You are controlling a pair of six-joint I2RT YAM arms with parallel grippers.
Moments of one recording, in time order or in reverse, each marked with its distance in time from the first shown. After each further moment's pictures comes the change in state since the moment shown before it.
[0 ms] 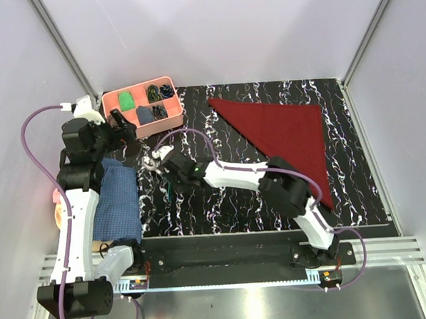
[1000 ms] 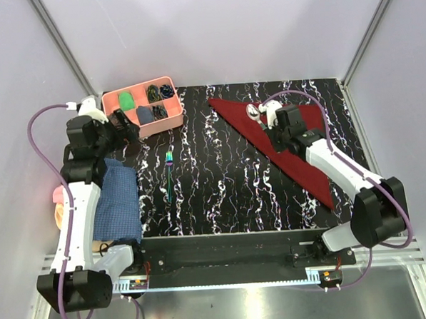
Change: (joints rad) left arm 0.000 0.047 -0.011 0.008 0.020 -0.016; right arm -0.668 -0.776 -0.591 -0.089 0.008 -0.386
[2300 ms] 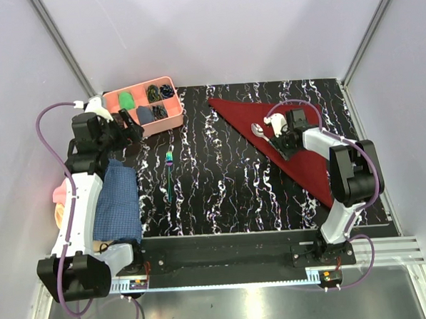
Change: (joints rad) left arm 0.001 0.086 0.000 0.003 0.043 -0.003; right arm -0.253 0.374 0.019 0.049 -0.194 -0.325
